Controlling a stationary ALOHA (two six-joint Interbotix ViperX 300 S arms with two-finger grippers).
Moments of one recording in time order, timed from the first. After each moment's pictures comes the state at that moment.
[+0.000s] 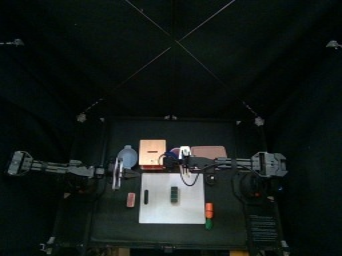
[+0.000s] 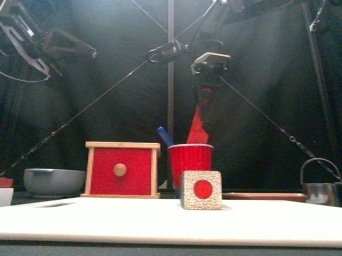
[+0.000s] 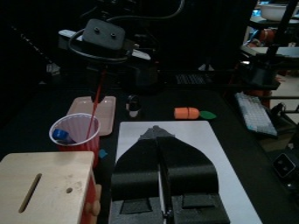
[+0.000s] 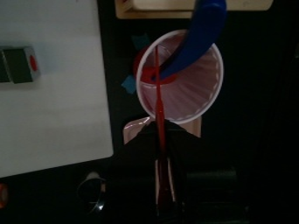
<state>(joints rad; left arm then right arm) 0.00 -0.78 1.22 0.00 -0.39 0.00 -0.15 0.07 0.08 -0.27 1.17 -0.06</state>
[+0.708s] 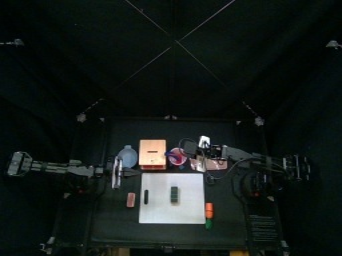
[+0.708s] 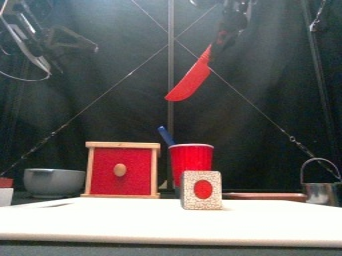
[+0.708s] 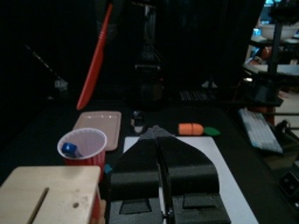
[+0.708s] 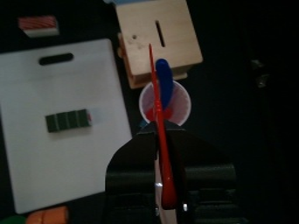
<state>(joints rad) 0.04 -0.78 1.22 -0.03 -0.55 0.00 -0.16 -0.49 0.43 -0.10 0.65 0.10</state>
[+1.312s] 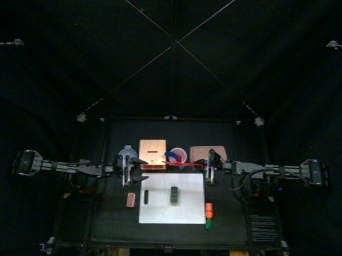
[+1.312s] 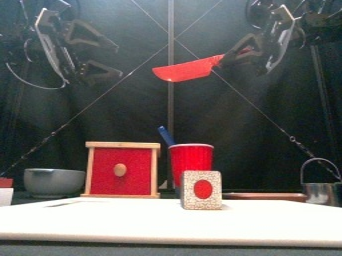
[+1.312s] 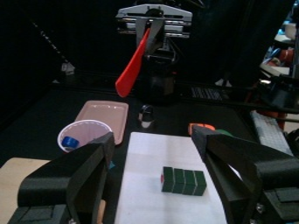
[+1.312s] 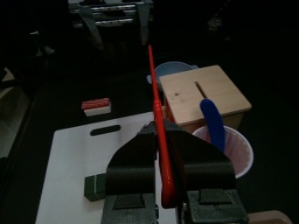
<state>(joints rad) 0.03 -0.40 1.07 -0.06 -0.60 0.00 -0.09 -0.58 0.94 -0.04 -0.15 0.11</state>
